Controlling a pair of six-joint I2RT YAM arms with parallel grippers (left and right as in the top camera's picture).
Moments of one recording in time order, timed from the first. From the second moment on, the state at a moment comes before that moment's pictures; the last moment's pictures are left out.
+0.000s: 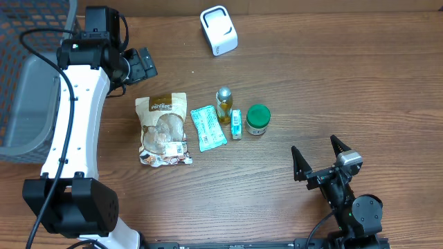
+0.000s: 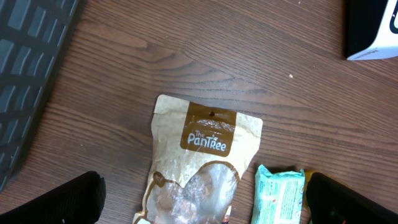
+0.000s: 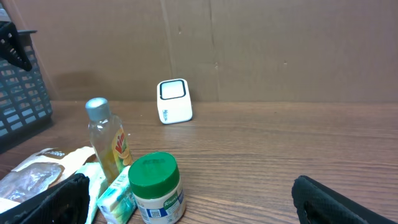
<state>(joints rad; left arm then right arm) -0.01 1.78 1.76 -1.13 -0.01 -0.41 0.18 0.01 0.02 -0.02 -0.12 0.12</state>
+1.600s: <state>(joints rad) -0.01 1.78 1.76 -1.13 -0.01 -0.41 0.18 0.05 0.40 -0.35 -0.15 0.23</state>
